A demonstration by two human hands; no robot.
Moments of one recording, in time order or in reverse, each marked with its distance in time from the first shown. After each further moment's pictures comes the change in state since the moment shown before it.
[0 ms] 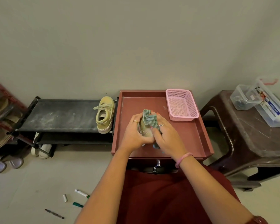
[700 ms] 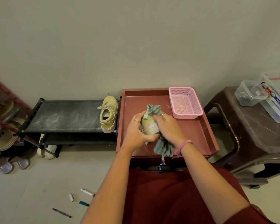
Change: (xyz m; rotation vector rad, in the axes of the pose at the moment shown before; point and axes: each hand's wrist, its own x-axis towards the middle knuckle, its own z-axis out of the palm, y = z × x) left_hand 0.000 -0.009 -0.007 -0.039 0.014 -0.033; right_hand 0.028 -0.027 -0.006 0.346 -0.027 0.384
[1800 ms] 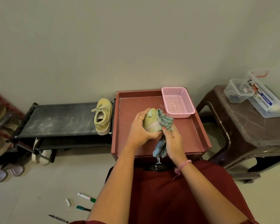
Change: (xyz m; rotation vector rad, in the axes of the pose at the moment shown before) left_hand 0.007 0.016 0.029 0.047 -0.051 0.019; right_hand -0.047 0.057 0.000 0.354 0.210 -0.156
